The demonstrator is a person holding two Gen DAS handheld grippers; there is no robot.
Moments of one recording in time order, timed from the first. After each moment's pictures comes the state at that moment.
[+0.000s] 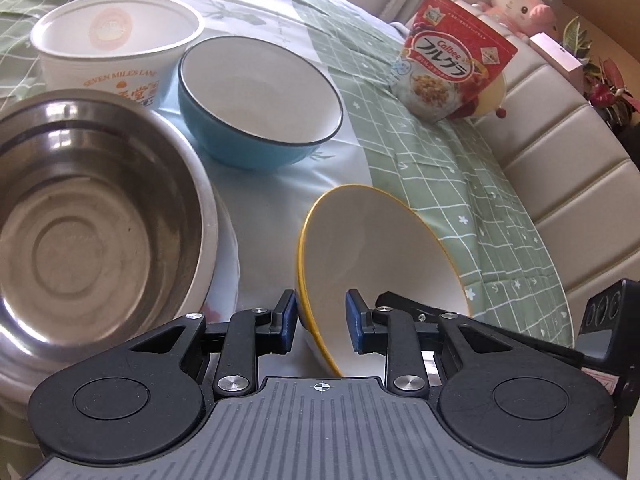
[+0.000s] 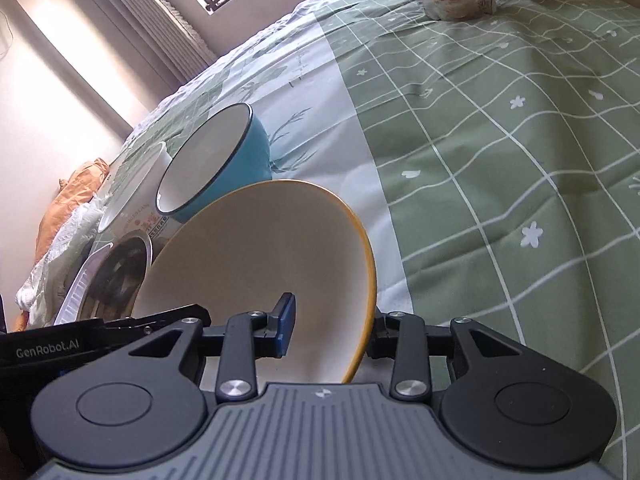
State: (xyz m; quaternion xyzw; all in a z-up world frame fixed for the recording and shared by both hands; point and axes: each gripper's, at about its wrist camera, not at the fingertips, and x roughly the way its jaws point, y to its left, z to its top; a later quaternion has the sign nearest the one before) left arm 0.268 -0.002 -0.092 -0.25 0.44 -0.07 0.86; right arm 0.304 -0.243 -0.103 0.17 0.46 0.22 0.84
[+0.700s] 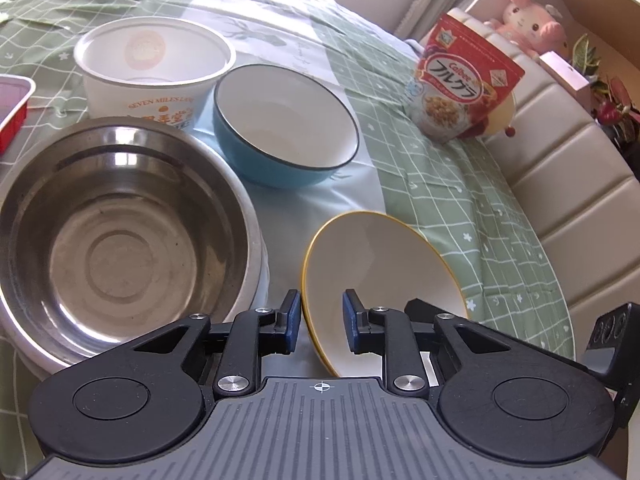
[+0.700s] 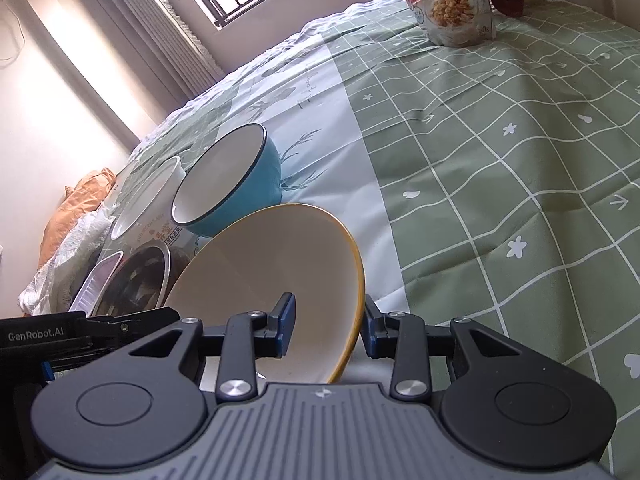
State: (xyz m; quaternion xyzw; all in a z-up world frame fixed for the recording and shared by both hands) left arm 0.253 0.011 -0.072 -0.25 0.42 -0.04 0.87; right arm 0.295 -0.246 -0.086 0.16 0.43 0.22 0.86
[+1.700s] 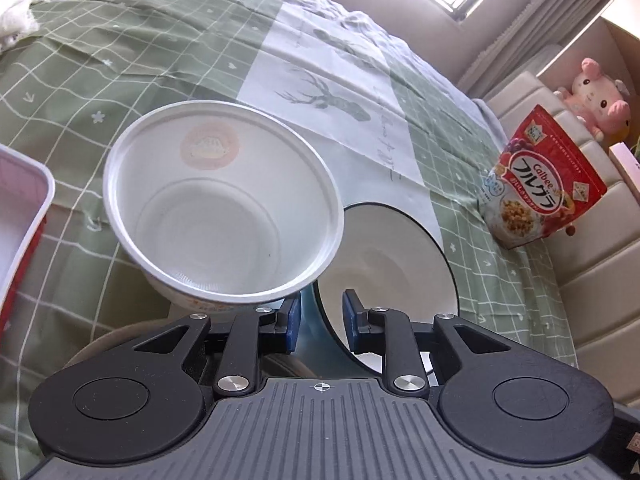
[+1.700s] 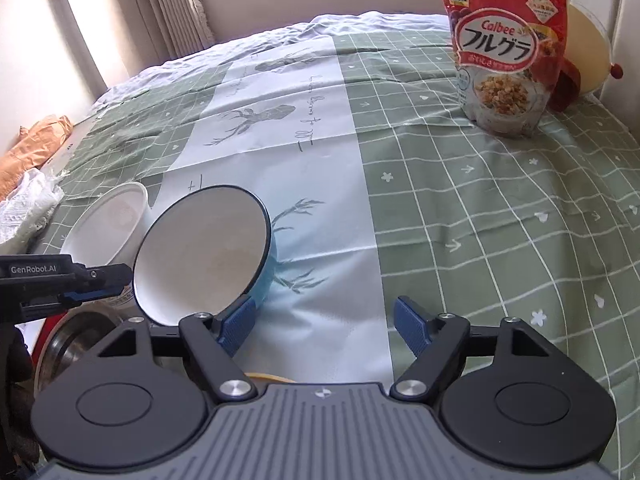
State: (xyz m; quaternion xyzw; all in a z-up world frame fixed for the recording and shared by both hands) left arm 0.357 0.103 -0.065 -0.30 0.41 0.04 0.86; right arm 0.413 -0.163 -0.031 0.00 0.45 0.19 0.87
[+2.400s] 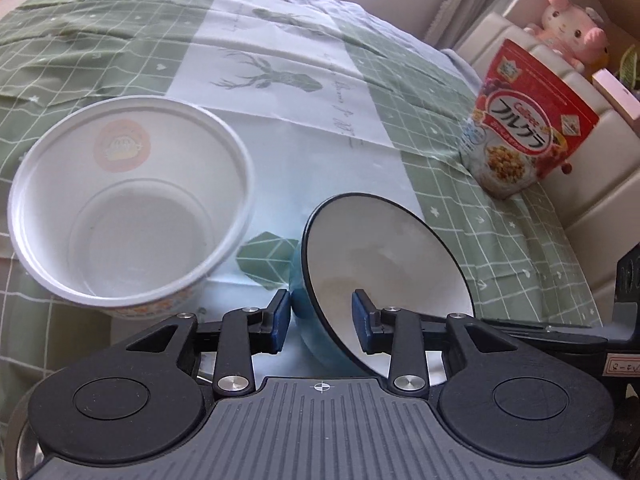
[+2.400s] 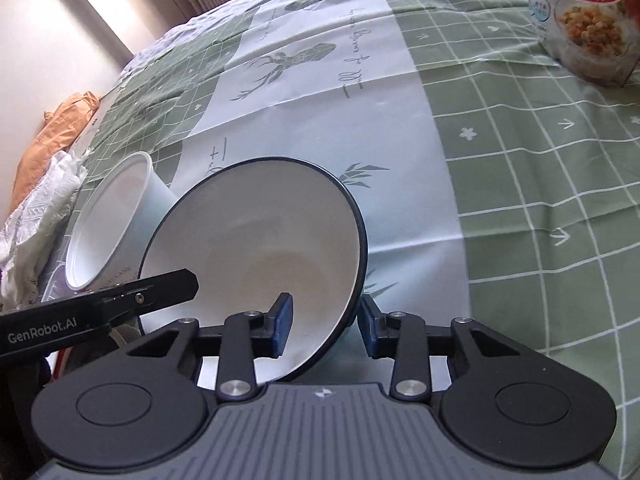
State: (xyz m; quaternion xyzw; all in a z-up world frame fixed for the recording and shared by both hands) left arm 0.389 0.050 -0.066 -0.21 0.44 -0.01 0.87; right arm 0.462 -0.151 -0.075 0.05 0.52 0.24 0.82
